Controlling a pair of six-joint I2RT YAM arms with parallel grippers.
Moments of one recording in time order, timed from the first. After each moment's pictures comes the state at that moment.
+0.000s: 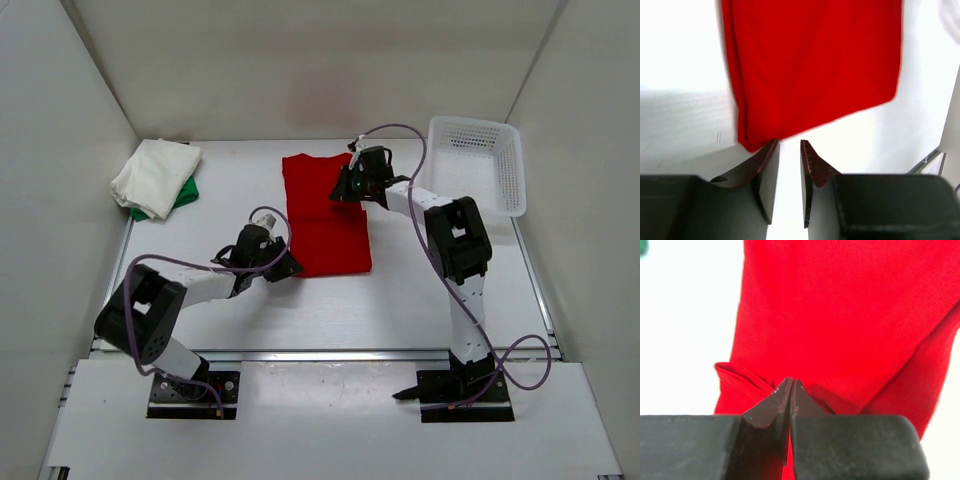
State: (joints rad) left arm -0.51 1.55 0.60 0.25 0.22 -0.81; right arm 0.38 2.22 1.61 -0.05 -0.40 0.40
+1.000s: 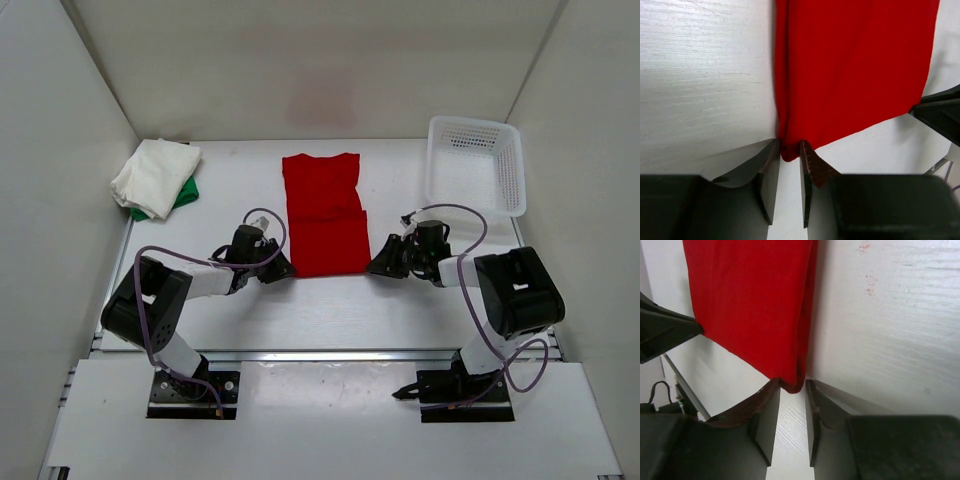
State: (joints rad) left arm -0.44 1.58 0.58 0.23 0.25 -0.78; right arm 0.23 1.62 0.57 0.31 -0.59 0.59
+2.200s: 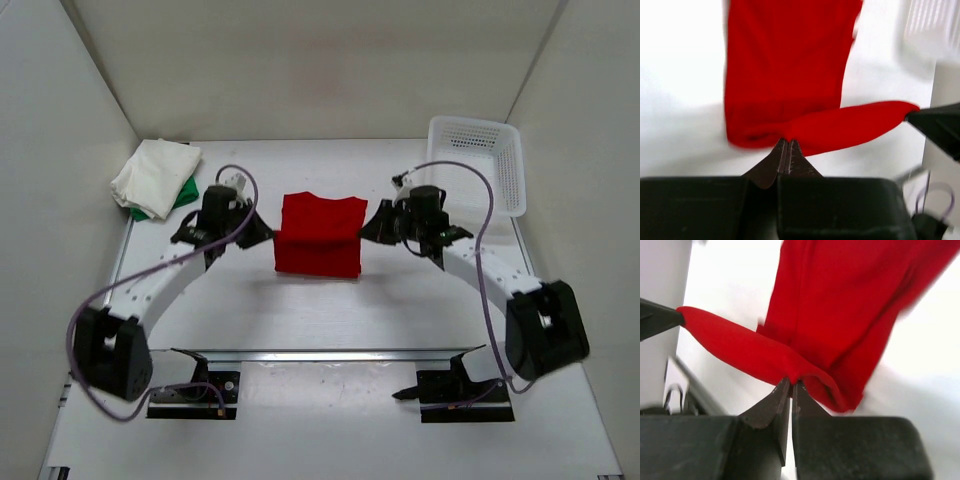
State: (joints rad) left arm -0.34 1.24 0.86 -0.30 0.22 -0.67; right arm 0.37 1.35 0.81 -0.01 -0.46 0.54
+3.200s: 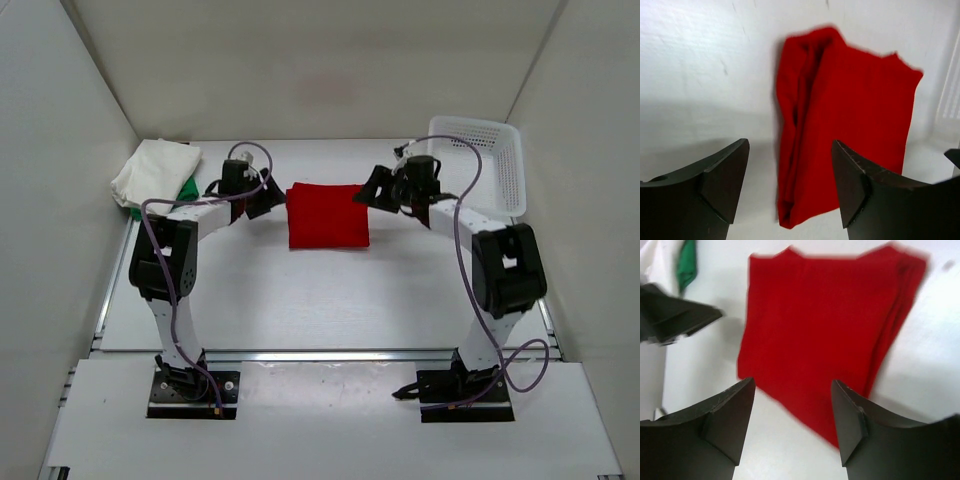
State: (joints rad) left arm -0.22 1.93 1.27 -0.02 0.22 -0.64; right arm 0.24 1.84 1.24 0.05 -0.47 0.53
